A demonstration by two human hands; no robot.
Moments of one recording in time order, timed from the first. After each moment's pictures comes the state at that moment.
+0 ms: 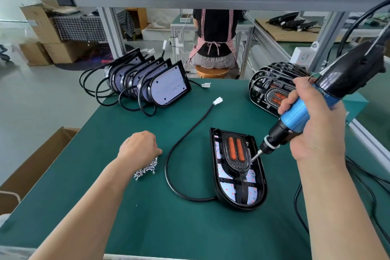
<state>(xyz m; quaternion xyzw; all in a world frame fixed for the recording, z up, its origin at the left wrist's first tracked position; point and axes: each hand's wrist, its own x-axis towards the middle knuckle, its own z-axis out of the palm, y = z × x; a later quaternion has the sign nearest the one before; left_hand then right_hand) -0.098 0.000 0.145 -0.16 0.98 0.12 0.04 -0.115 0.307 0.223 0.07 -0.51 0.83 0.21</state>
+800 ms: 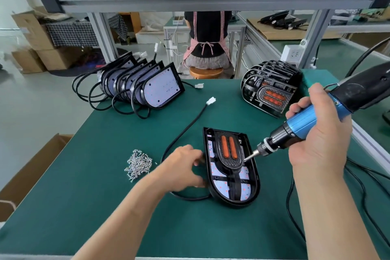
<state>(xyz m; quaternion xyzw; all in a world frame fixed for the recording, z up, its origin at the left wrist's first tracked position) -0.077 0.083 0.142 0.12 0.96 0.24 0.10 -0.091 0.315 0.219 -0.02 -0.42 0.86 0.27</state>
